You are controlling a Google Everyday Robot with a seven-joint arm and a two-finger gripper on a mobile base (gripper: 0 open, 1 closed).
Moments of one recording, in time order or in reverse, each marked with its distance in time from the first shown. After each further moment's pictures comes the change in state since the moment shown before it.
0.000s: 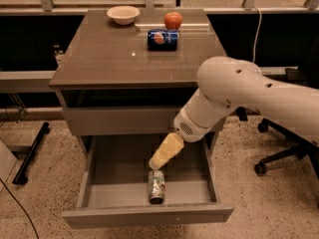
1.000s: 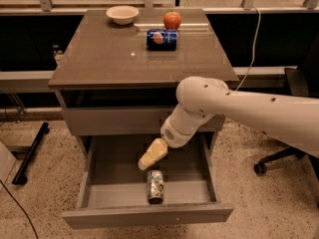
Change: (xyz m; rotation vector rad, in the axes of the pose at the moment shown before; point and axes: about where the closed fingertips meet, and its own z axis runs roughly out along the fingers) arm -0.009 -0.029 0.087 -0.044 0.056 0.165
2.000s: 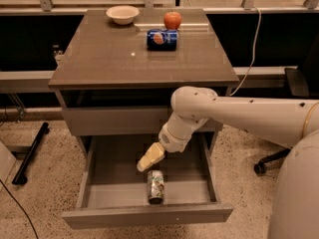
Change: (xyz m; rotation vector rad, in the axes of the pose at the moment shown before) arm 0.002 -0.022 0.053 -0.021 0.066 0.115
